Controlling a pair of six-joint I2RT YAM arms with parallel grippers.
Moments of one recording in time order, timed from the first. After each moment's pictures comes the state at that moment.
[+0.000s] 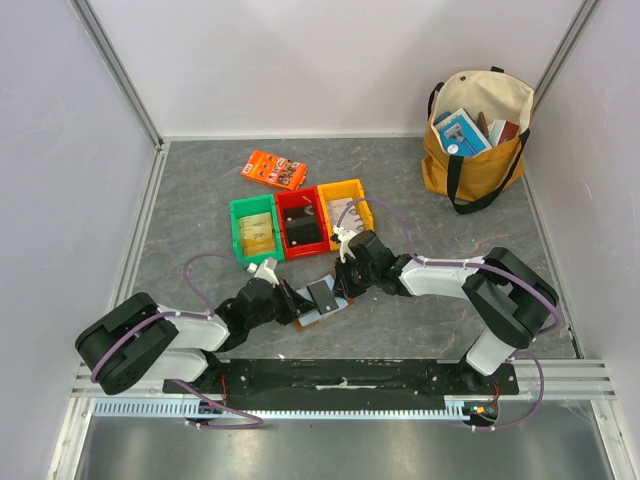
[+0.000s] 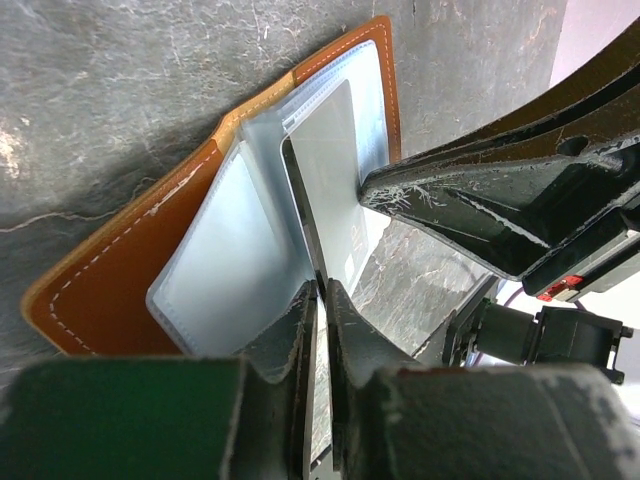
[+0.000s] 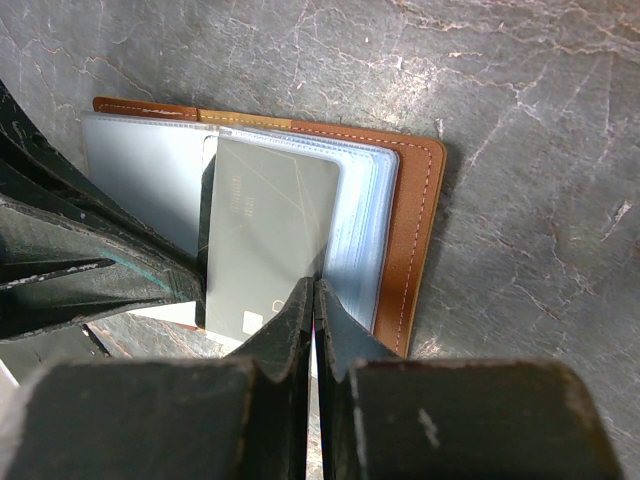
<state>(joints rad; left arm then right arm) -0.79 1.29 0.12 0.66 0.09 -1.18 0.81 1.65 0.76 0.07 -0.27 0.41</state>
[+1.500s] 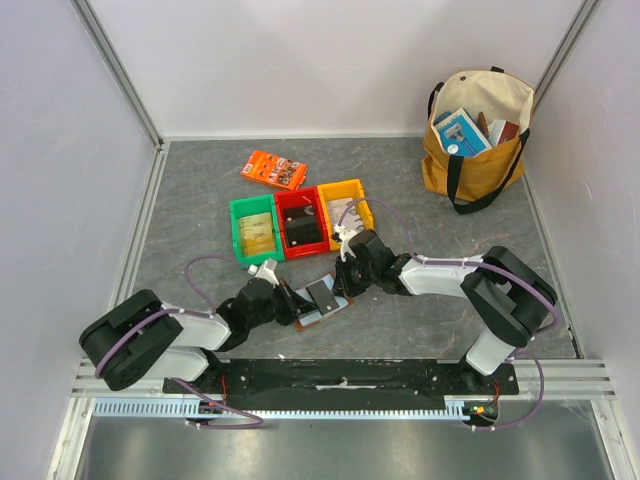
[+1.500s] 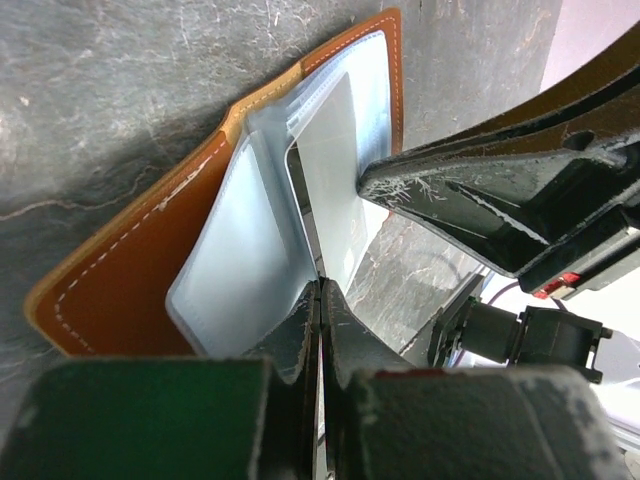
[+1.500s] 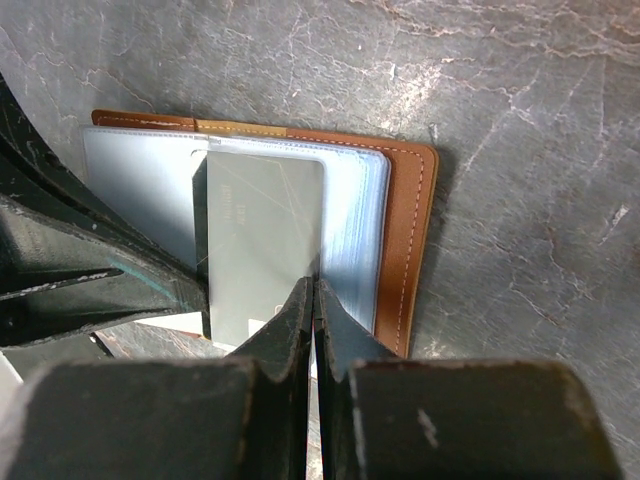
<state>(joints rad) -0.78 1.34 0.12 0.69 0.12 -1.23 0.80 1.66 0.76 0.08 -0.27 0.43</state>
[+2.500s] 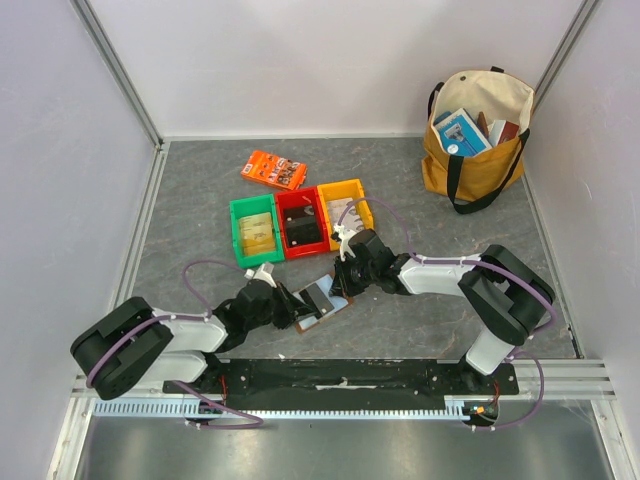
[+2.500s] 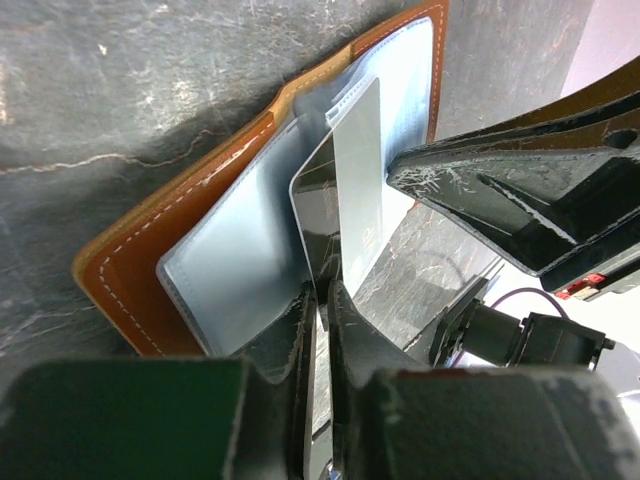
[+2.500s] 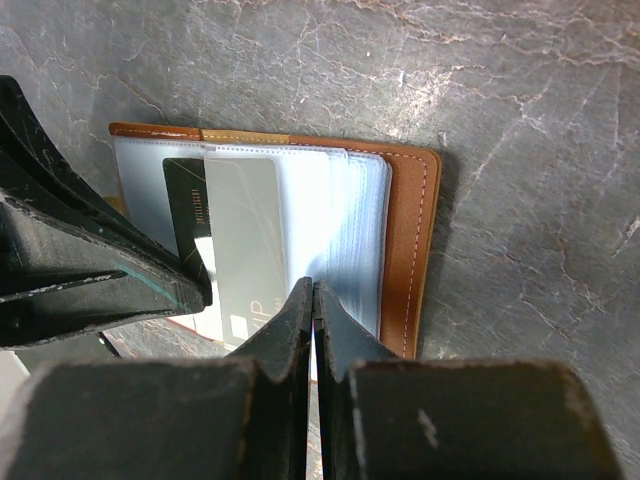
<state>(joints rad) -0.78 1.26 0.11 0.56 0.11 -1.28 0.79 1.68 0.76 0.10 -0.29 0.44</state>
